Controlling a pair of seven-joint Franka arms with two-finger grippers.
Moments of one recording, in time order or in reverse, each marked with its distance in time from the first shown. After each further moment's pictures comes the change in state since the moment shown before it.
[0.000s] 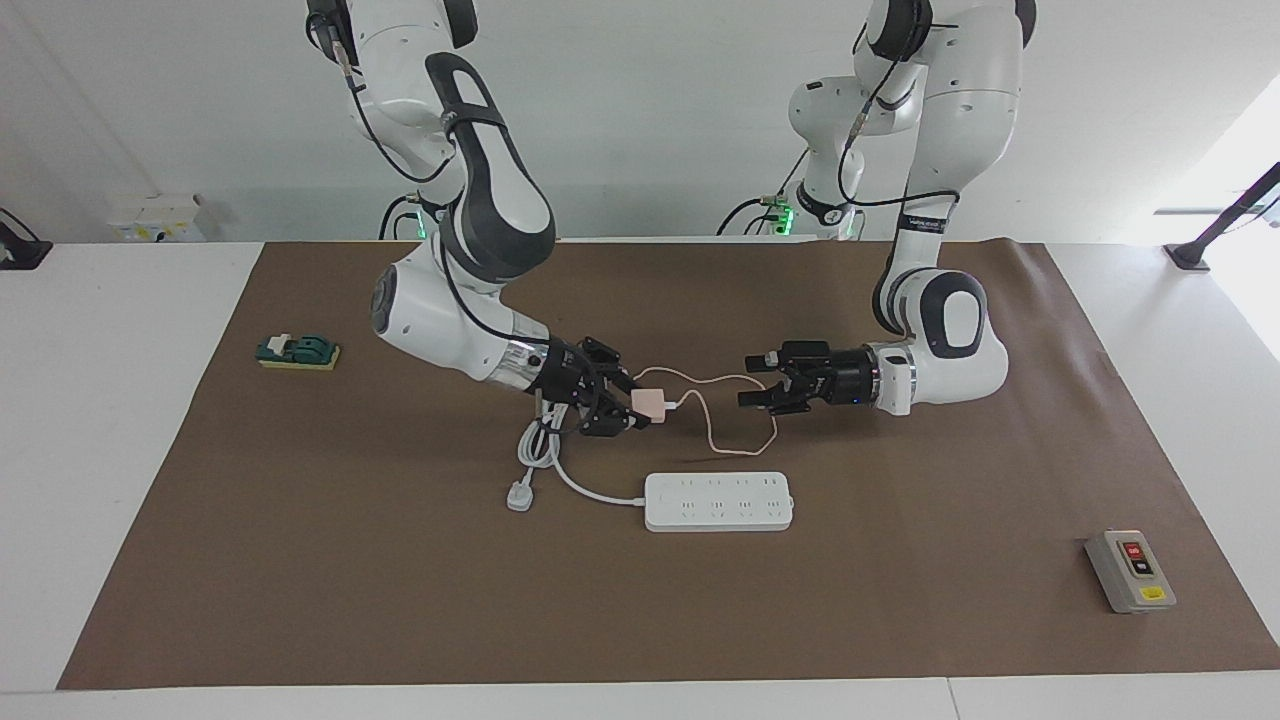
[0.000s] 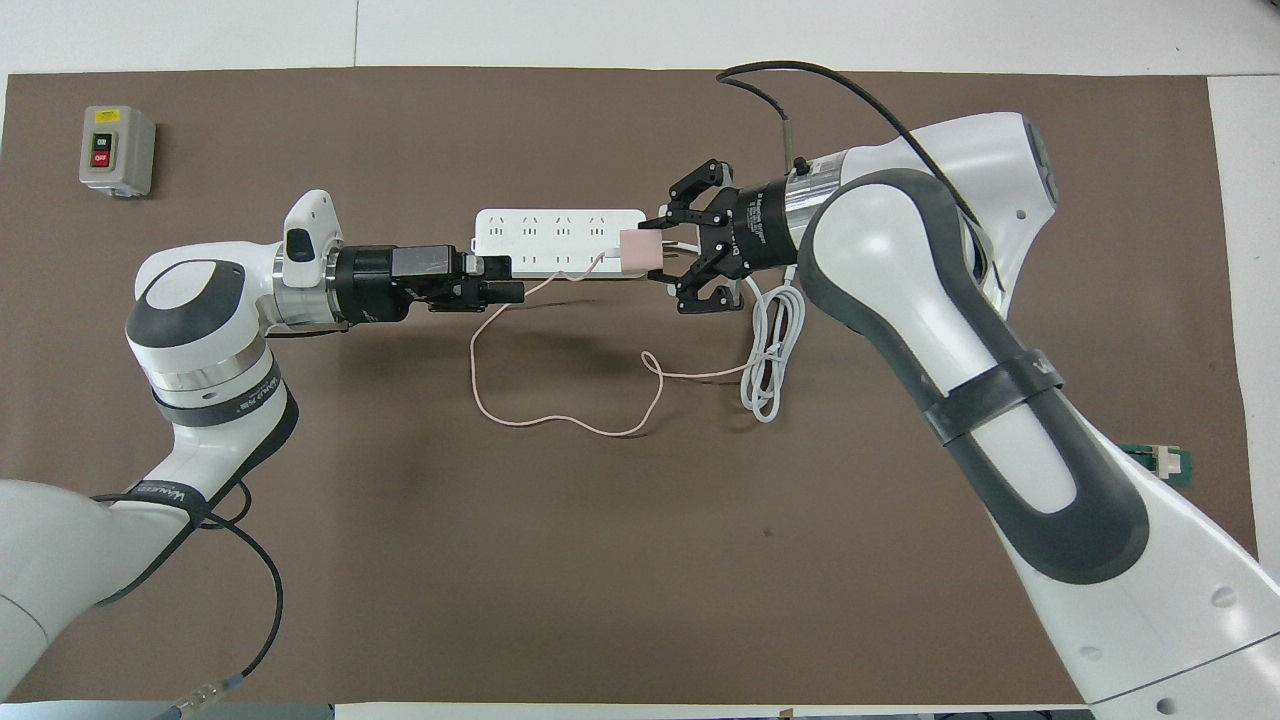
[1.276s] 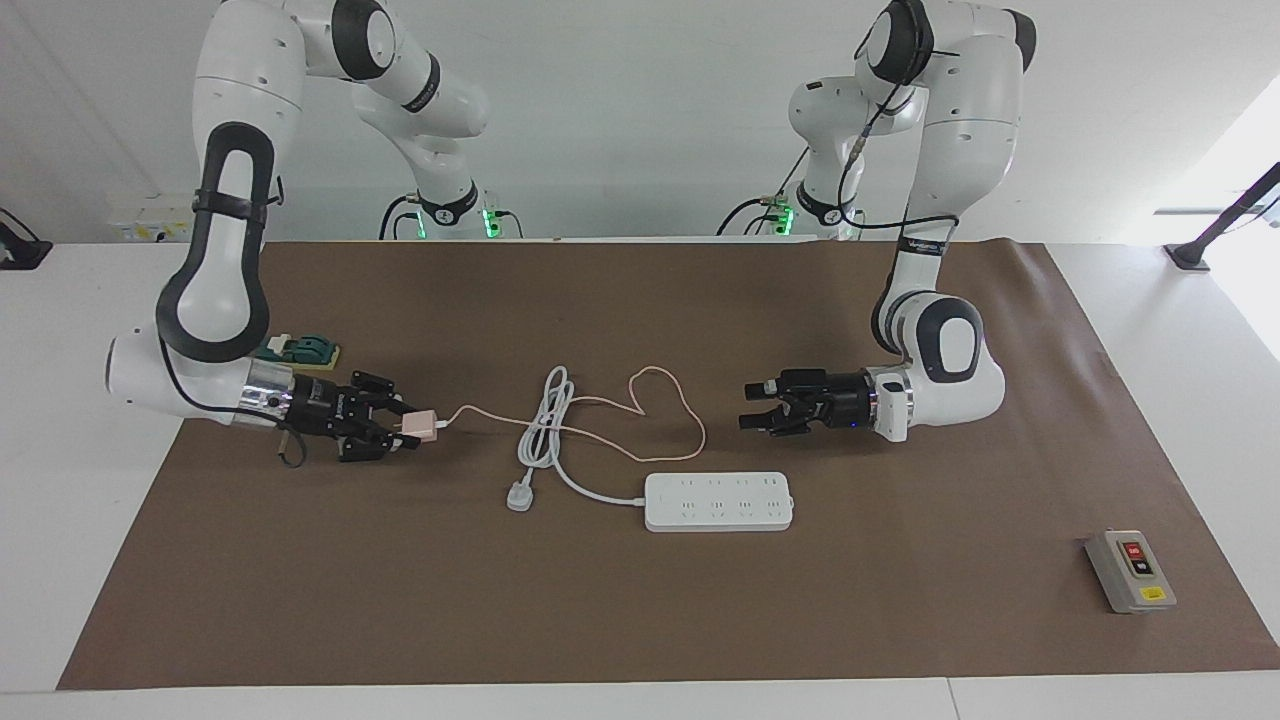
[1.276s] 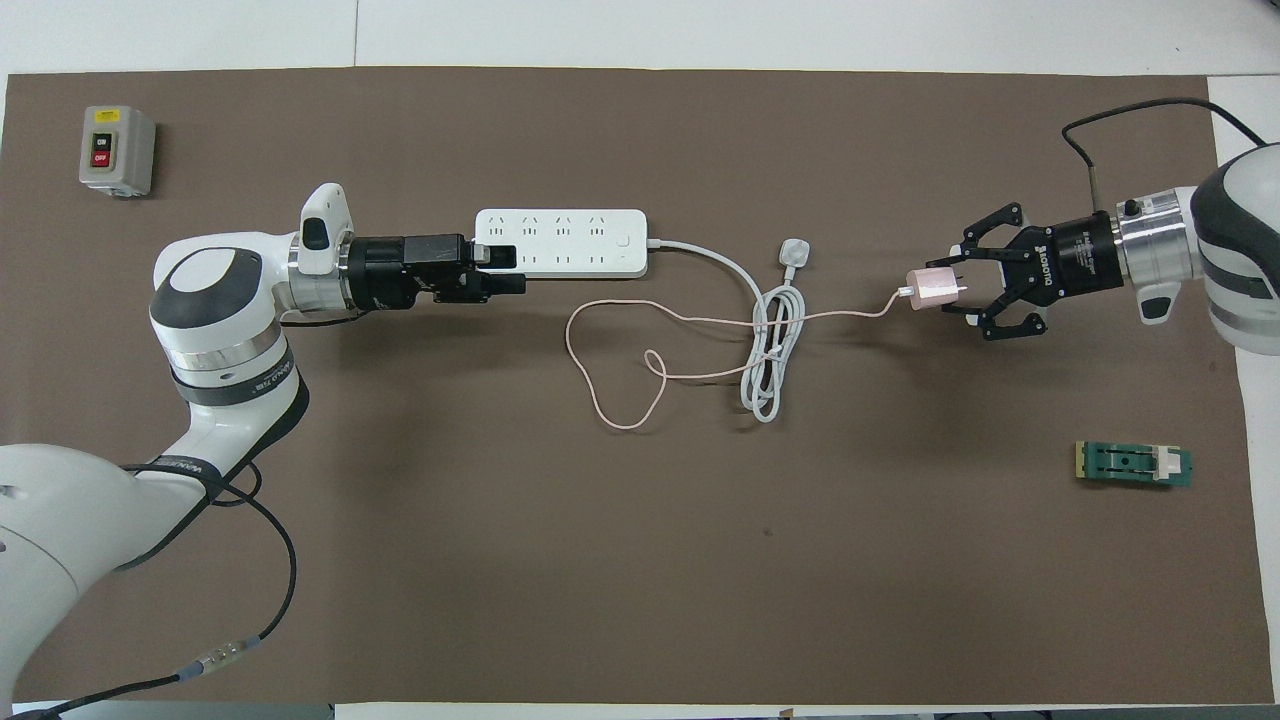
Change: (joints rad) left arm -0.002 0.096 0.002 0.076 0.028 0.026 -0.010; right arm -0.539 0.033 -0.015 -0.074 -0.131 -0.458 -0.456
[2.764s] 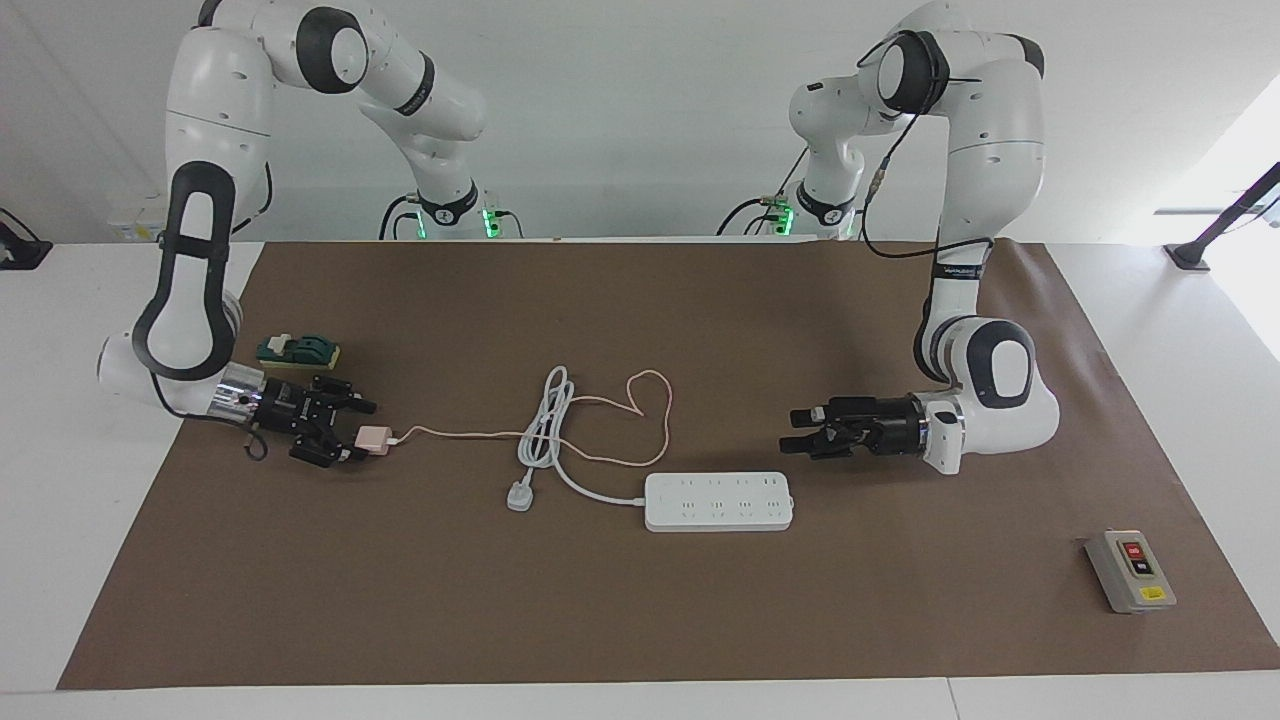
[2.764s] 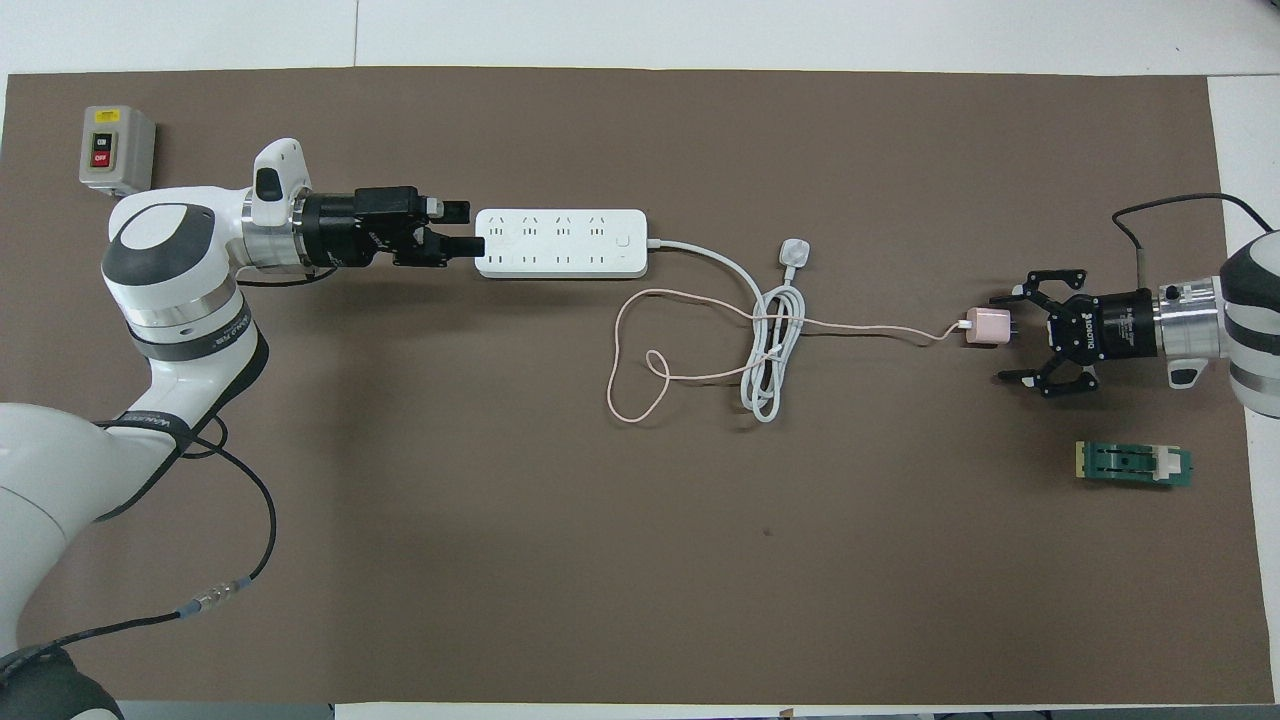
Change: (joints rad) left arm 0.024 0.111 0.049 0.185 0.067 -0.077 -0.096; right arm -0.176 0.076 -0.013 -0.160 -0.003 0.120 -0.316
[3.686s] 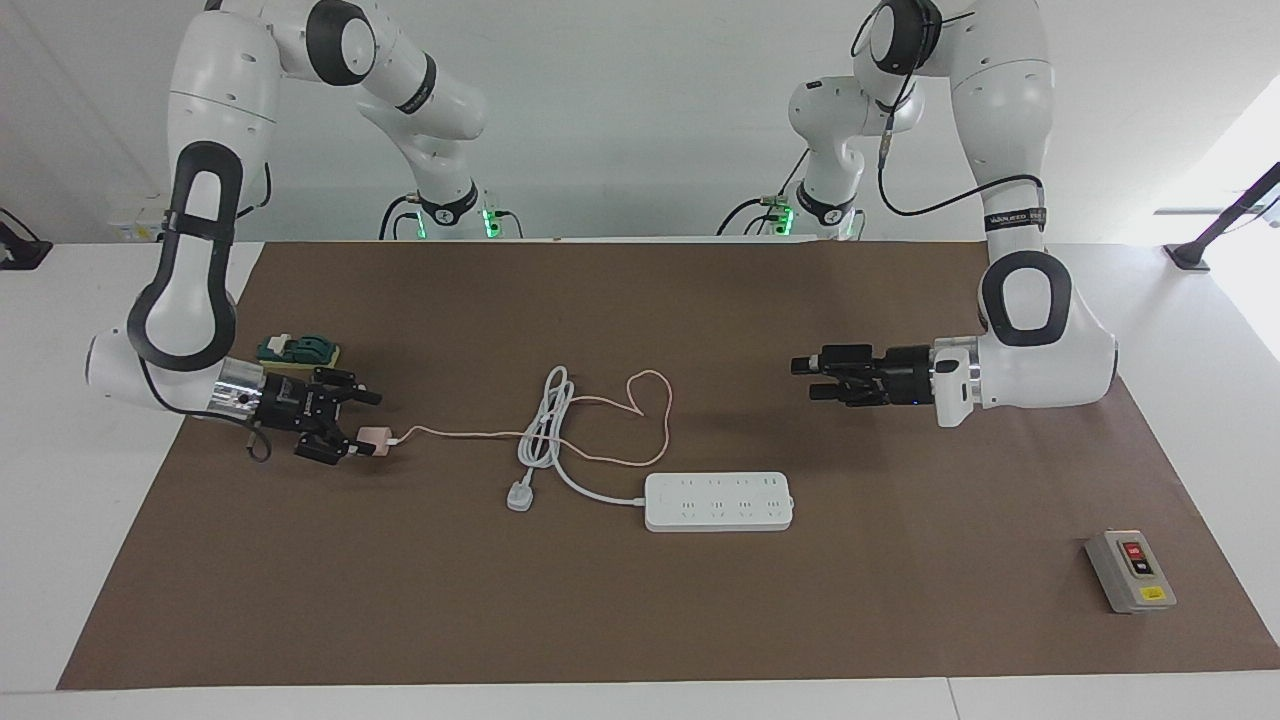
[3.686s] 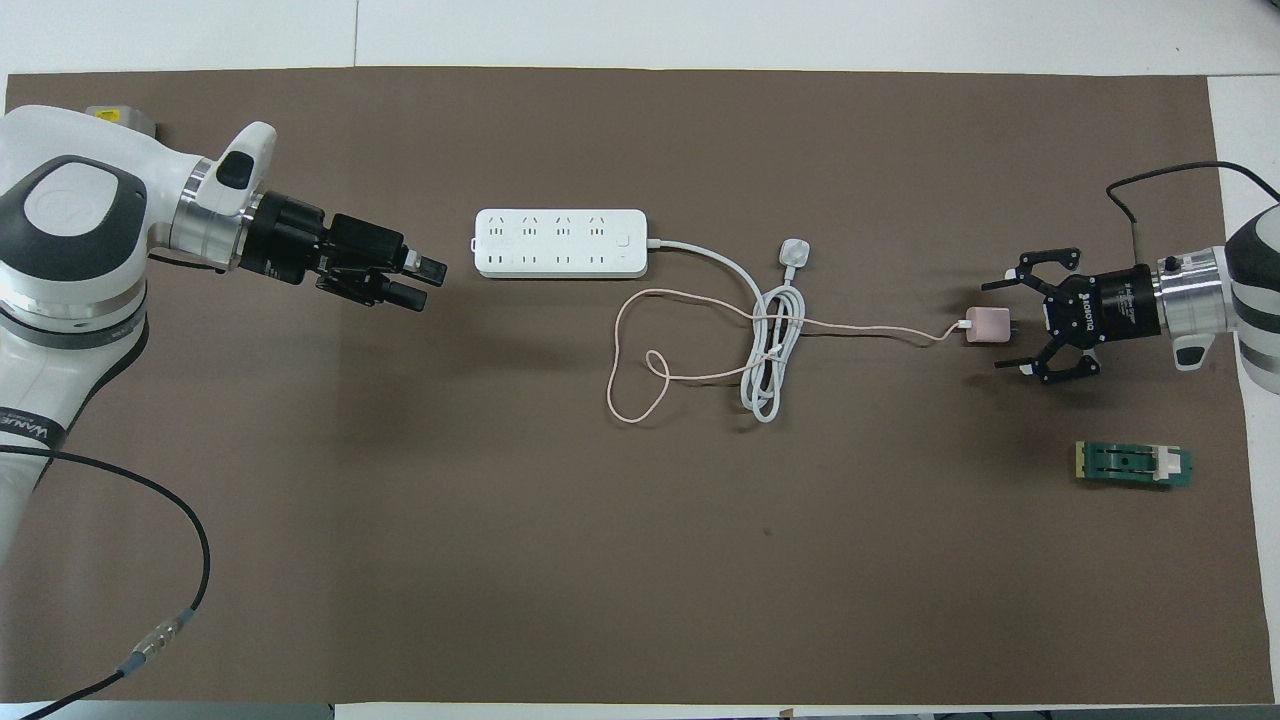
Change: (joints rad) left arm -0.023 -0.165 0.074 0.043 0.402 -0.141 -0.234; right arm 0.036 -0.032 0.007 0.042 -0.040 -0.062 0.139
